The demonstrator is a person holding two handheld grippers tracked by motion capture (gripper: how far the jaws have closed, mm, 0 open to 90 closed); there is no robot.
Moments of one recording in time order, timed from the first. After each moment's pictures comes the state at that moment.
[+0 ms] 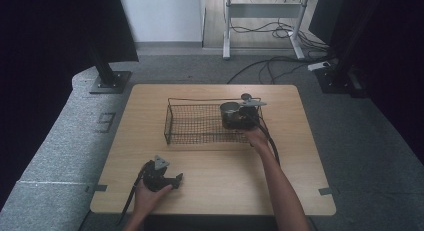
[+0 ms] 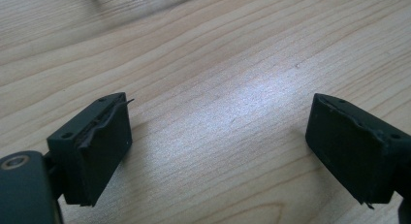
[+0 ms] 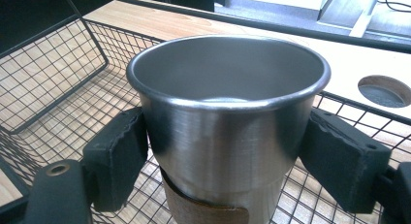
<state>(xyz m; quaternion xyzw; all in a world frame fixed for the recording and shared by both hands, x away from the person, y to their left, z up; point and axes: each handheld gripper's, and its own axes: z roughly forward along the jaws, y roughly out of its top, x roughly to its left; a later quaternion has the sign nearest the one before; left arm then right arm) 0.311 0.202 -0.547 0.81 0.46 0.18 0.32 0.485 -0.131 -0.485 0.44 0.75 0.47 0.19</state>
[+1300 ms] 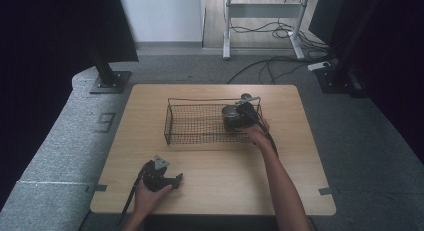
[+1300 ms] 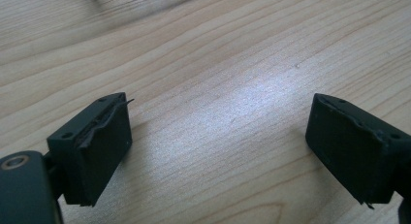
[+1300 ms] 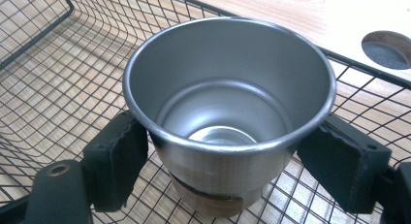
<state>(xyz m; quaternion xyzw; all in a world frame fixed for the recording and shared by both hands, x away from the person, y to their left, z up) 0.311 0.202 -0.548 0.81 0.46 0.18 0.32 0.505 -0.128 -0.490 0.45 0.80 0.37 0.15</state>
